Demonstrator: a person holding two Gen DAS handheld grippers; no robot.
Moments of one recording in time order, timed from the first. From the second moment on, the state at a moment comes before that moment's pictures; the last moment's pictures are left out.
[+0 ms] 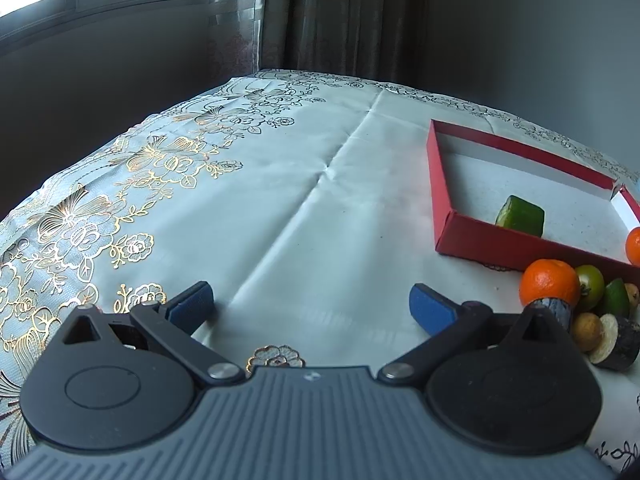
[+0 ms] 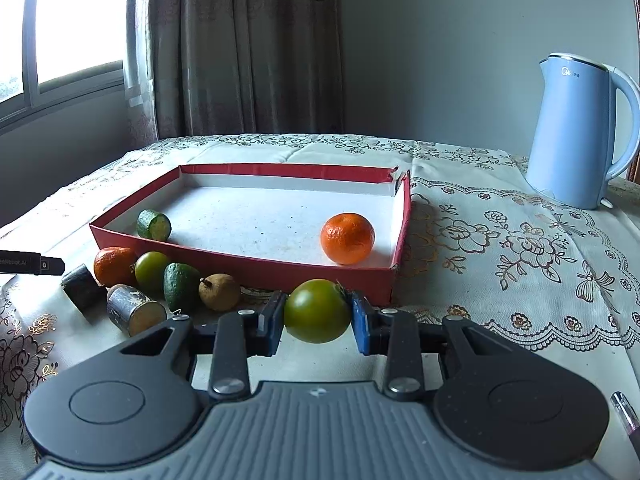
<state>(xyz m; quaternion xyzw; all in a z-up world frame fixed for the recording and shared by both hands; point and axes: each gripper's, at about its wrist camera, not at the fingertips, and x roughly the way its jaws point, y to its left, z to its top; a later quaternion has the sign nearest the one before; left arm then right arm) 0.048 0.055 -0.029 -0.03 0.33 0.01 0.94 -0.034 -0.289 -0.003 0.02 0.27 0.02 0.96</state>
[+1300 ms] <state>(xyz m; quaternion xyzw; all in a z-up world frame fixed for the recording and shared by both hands) 0.040 0.051 -0.024 -0.03 0.30 0.00 0.95 0.011 -0.284 0.018 0.00 0.26 -0.01 0.97</state>
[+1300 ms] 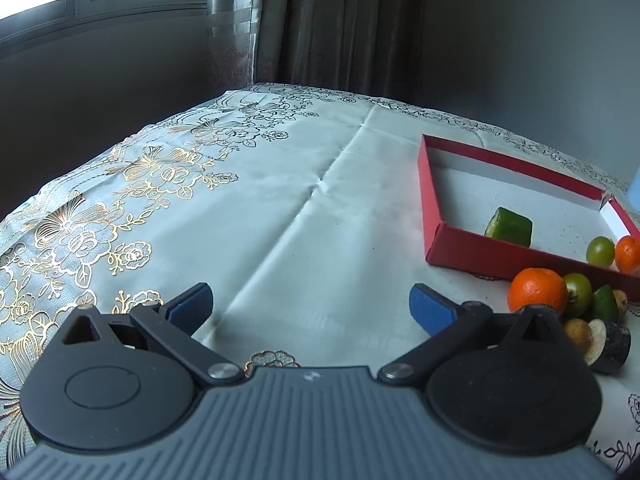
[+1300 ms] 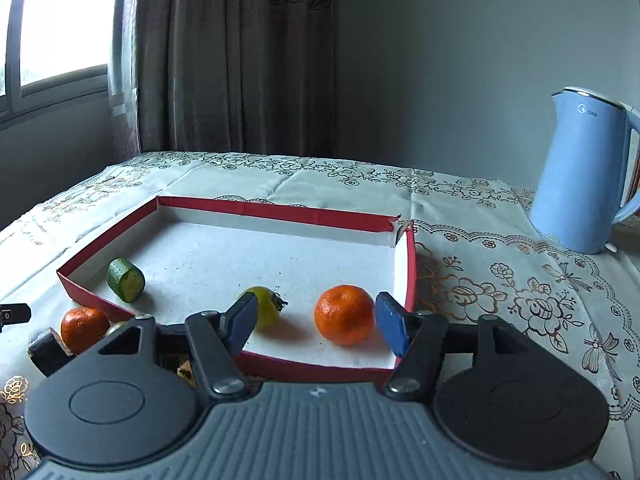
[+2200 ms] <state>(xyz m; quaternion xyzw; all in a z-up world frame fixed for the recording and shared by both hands) 0.001 -0.013 -0.011 0.05 0.23 -0.14 0.96 -0.040 -0.311 -0.013 0.06 0.28 -0.04 0.96</state>
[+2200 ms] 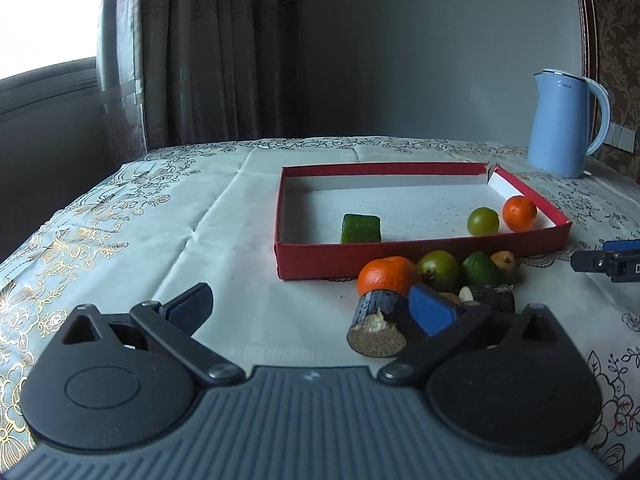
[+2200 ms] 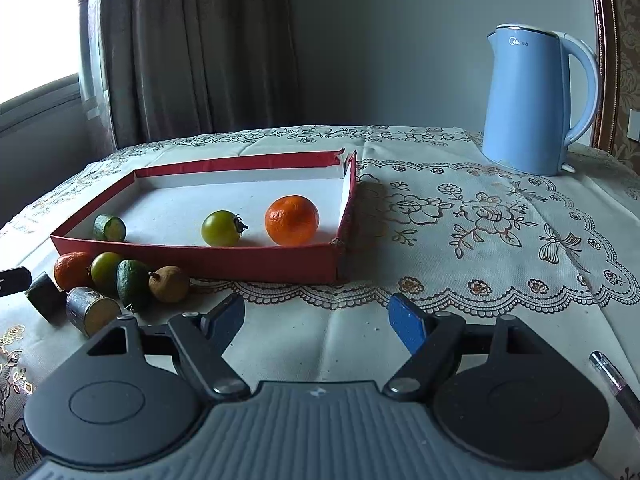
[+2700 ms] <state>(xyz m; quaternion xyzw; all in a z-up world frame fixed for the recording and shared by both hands) 0.008 -0.031 -0.026 0.08 0.27 -0.19 0.94 -0.040 -0.311 -0.012 0.06 0.28 -0.05 0.96</state>
